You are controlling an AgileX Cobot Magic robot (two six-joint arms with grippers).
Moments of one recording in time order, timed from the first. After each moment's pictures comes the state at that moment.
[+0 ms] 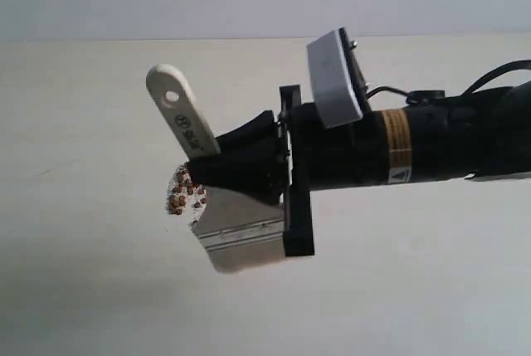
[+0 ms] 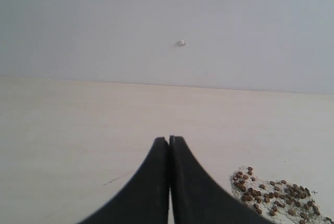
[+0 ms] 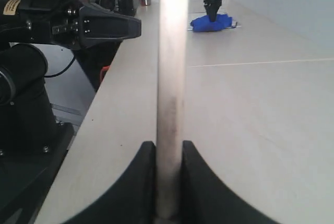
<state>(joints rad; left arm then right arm) -0.32 0.01 0.00 -0.08 0.17 -0.08 0.49 1.76 -0.68 -1.20 -1.19 0.64</state>
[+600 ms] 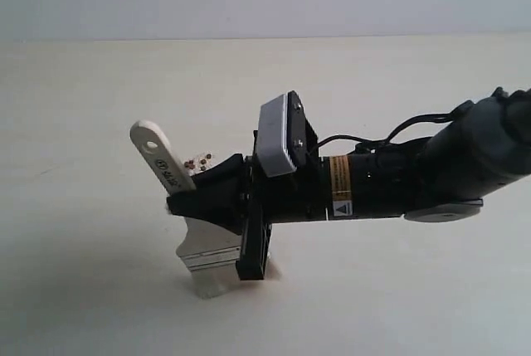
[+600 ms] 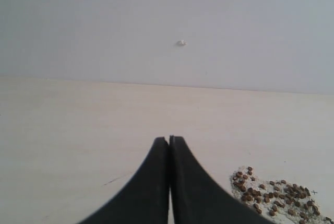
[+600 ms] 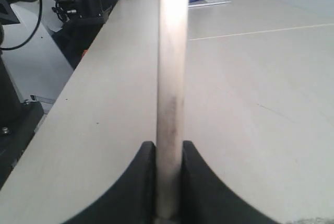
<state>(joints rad) -0.32 0.01 0.00 -0.08 0.17 -0.08 0.57 2.01 -0.73 -1.02 -1.20 0.44</state>
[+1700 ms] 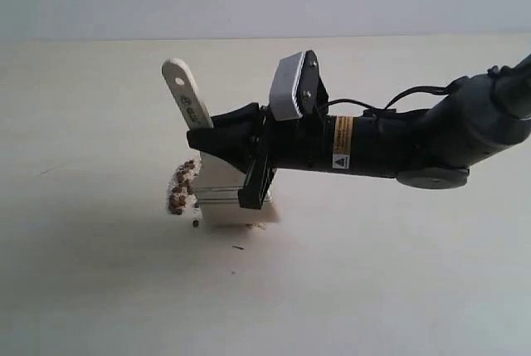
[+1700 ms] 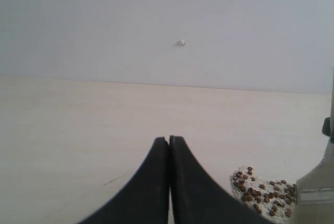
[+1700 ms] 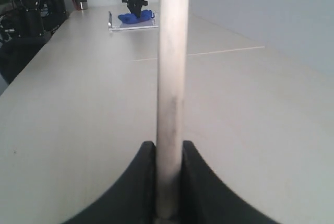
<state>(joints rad) -0.32 0.01 0.00 -0.08 0.17 -0.08 0.48 2.06 -0.85 -0.95 -1.21 0.43</state>
